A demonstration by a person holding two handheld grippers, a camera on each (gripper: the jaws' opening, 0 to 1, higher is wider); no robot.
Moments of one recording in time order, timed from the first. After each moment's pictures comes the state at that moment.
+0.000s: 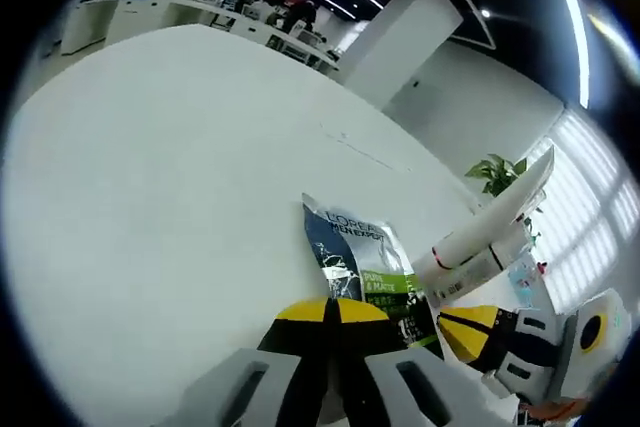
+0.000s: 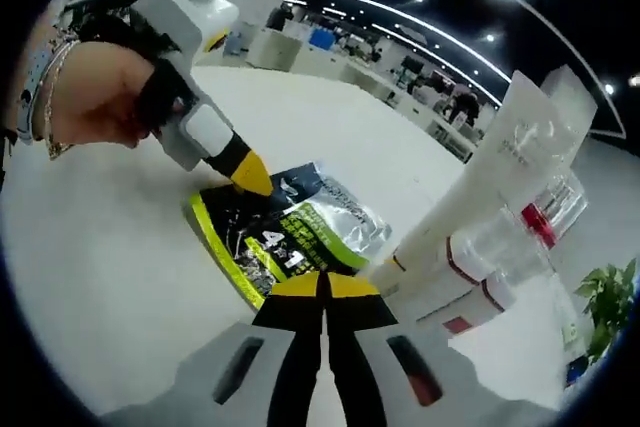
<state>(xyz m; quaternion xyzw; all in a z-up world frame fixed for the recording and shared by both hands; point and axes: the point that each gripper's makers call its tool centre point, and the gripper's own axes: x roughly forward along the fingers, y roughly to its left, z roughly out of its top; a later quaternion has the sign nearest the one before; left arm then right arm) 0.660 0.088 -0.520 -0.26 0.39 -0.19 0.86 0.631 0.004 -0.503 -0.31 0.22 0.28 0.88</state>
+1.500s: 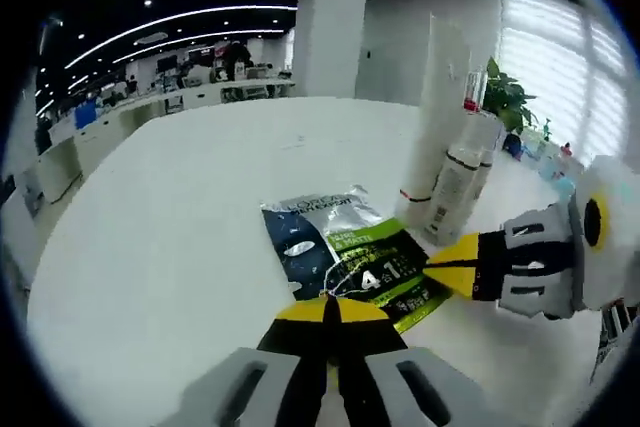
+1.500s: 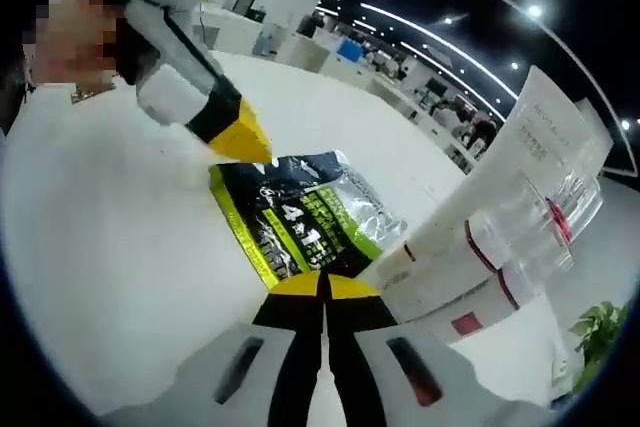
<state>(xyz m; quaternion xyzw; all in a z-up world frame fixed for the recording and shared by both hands) 0.639 0.083 -0.457 -0.04 0.23 -0.21 0.95 0.637 -0.006 -0.514 -0.37 0.18 0.32 0.85</state>
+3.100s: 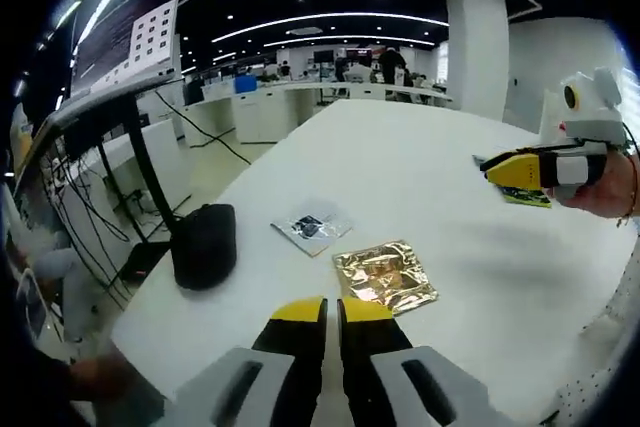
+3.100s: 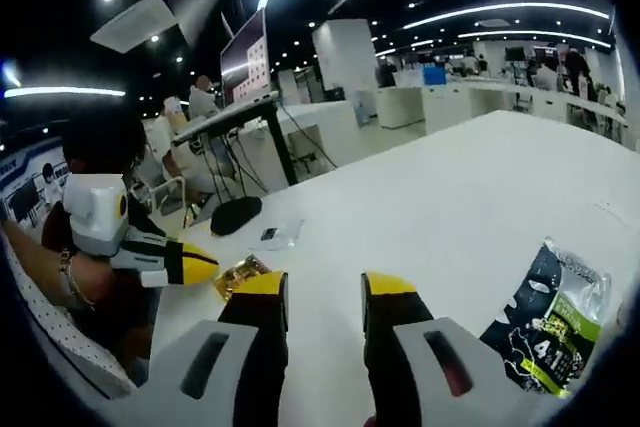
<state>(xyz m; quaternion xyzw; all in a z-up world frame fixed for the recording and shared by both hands) 0.430 0.301 -0.517 -0.06 0.30 0.13 0.94 0.546 0.190 -0.467 -0.05 0.22 0.58 0.78</state>
